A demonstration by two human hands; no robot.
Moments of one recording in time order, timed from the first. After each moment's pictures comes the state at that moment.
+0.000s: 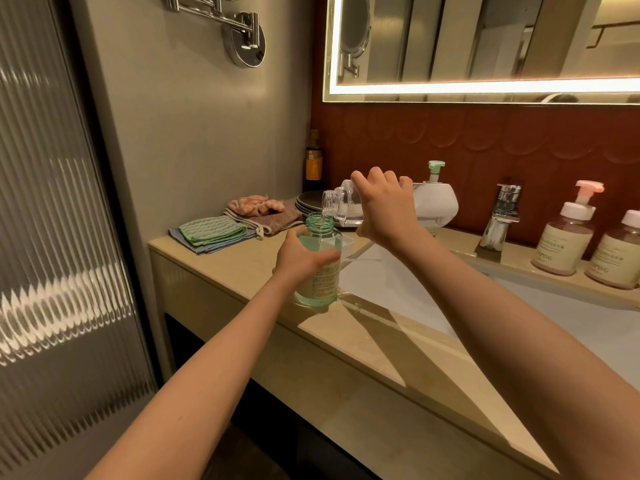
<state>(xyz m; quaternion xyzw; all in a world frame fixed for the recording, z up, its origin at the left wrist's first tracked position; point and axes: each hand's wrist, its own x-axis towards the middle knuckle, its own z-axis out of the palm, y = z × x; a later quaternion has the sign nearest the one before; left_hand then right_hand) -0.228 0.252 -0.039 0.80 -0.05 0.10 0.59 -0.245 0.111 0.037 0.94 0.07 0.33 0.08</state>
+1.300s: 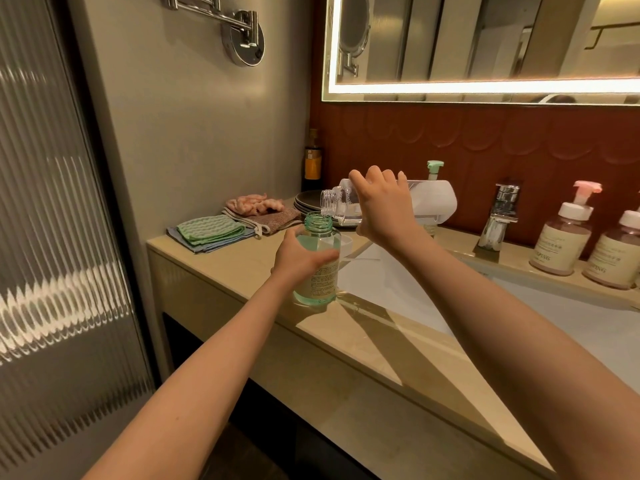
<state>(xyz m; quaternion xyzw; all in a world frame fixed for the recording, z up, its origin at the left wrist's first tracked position) -0.223 0.252 -0.043 0.80 -0.05 0.10 0.59 -0.242 0.112 0.036 0.94 0.08 0.33 0.08</state>
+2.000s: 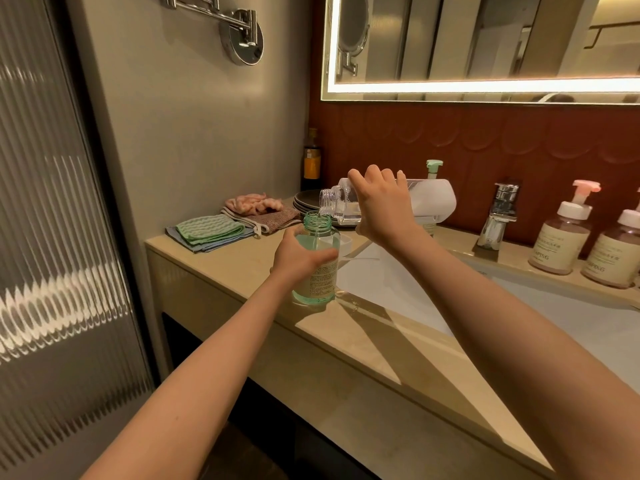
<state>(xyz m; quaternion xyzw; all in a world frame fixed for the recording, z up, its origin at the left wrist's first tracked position) -0.225 0.251 -0.041 0.80 -0.05 0.10 0.59 -0.240 0.112 0.036 0.94 0.08 0.34 0.08</state>
